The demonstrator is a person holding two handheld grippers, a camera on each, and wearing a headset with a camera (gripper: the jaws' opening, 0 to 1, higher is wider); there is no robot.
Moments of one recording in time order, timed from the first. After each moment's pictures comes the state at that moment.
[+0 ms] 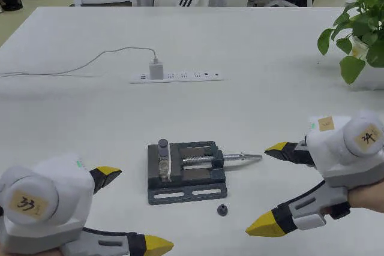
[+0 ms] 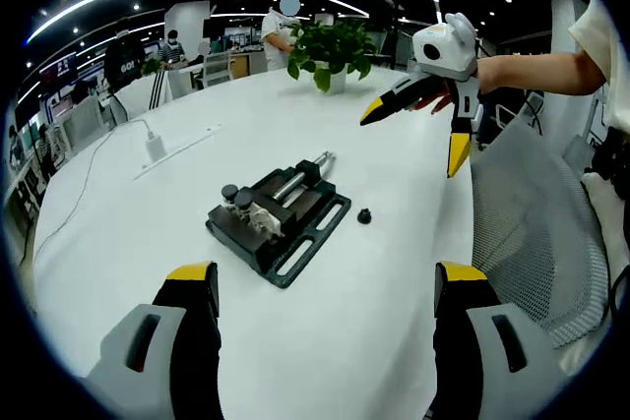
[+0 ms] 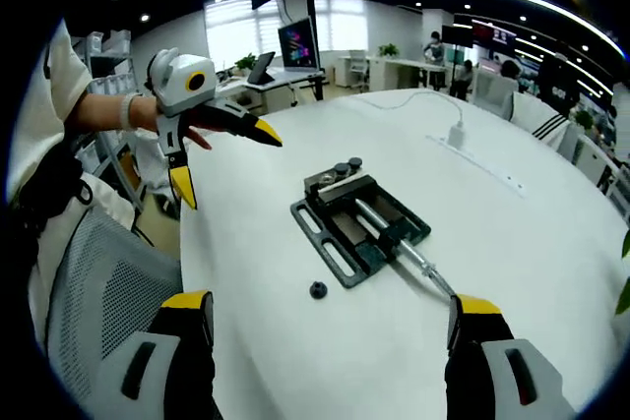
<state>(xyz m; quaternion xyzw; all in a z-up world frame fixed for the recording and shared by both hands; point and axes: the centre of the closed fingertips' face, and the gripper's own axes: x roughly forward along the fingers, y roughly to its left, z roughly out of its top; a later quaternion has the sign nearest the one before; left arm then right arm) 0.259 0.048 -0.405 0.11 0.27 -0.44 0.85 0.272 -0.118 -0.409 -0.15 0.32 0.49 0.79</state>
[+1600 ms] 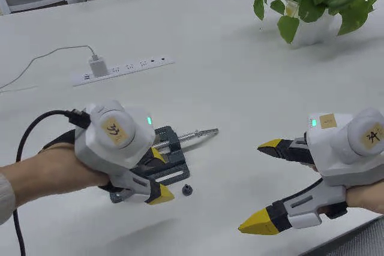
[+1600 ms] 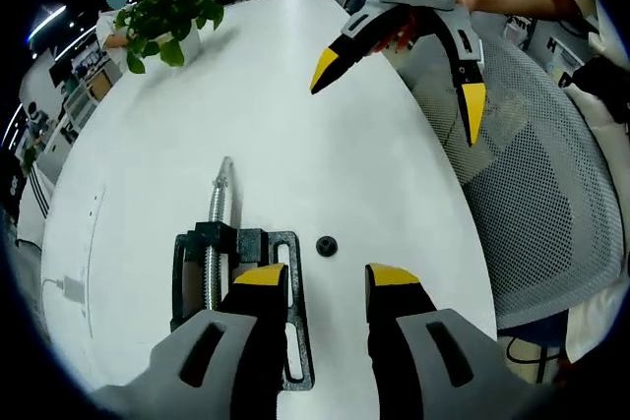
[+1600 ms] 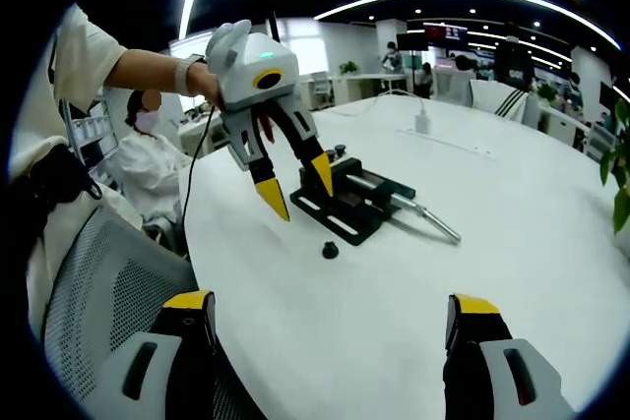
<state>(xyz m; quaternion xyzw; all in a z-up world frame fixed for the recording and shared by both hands) 0.279 -0.057 -0.436 0.34 0.32 -0.63 0.62 0.229 -0.146 -0.422 -0.08 0.31 0.45 0.83</state>
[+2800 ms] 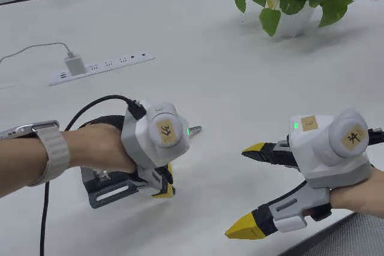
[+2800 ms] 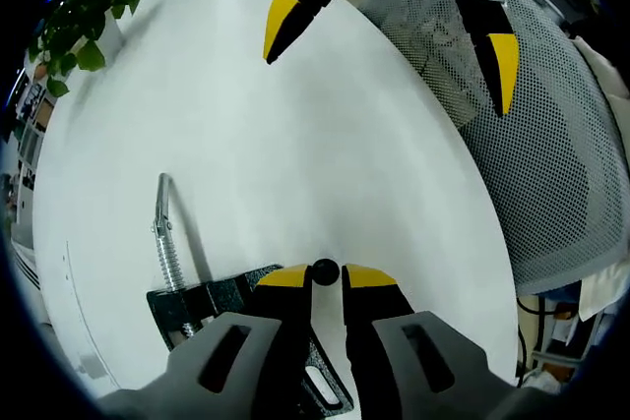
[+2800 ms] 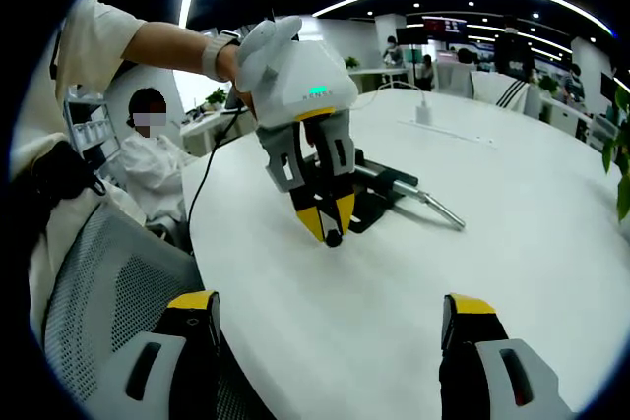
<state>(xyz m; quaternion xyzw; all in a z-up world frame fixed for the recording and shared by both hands) 0.274 -0.087 -0.482 0.45 0.35 -0.66 0.49 0.222 -0.152 -0.433 -0.07 0.32 0.45 0.83</state>
